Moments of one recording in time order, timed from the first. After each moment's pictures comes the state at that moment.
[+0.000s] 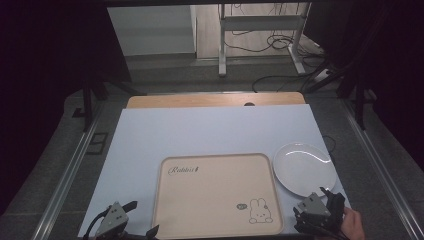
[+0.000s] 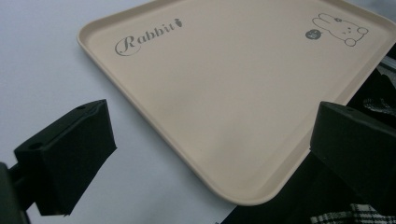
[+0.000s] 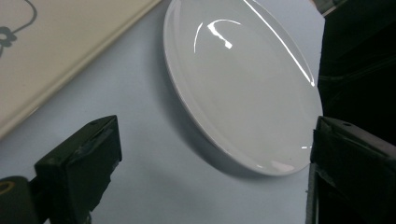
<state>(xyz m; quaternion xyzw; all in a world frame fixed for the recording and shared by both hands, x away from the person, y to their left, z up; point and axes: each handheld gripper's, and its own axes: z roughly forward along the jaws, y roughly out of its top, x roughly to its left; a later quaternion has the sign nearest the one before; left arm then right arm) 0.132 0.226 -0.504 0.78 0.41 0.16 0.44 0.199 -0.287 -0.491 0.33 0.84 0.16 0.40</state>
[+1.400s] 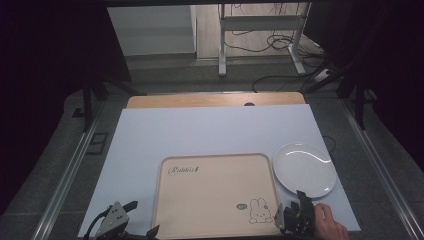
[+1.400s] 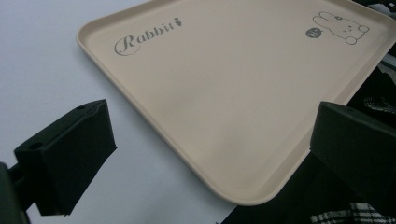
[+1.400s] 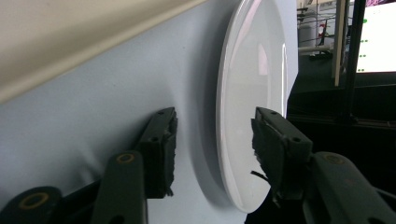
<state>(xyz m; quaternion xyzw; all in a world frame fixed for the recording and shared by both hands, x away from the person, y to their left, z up) 0.132 0.225 -0.504 0.78 0.41 0.16 0.44 0.200 -0.245 -0.534 0.12 0.86 -0.03 0.49</state>
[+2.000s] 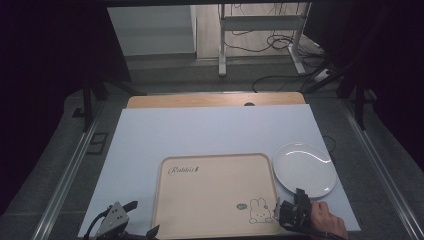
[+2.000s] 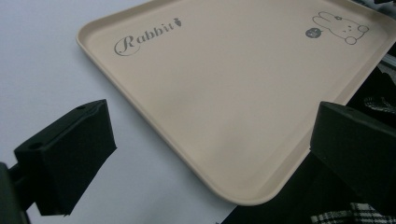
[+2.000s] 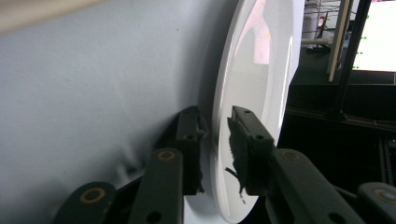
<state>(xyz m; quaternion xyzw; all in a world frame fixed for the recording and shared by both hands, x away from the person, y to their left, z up) 0.132 0.225 -0.504 0.78 0.41 0.16 0.44 0.222 -0.246 -0.544 0.11 0.86 -0.09 0.49</state>
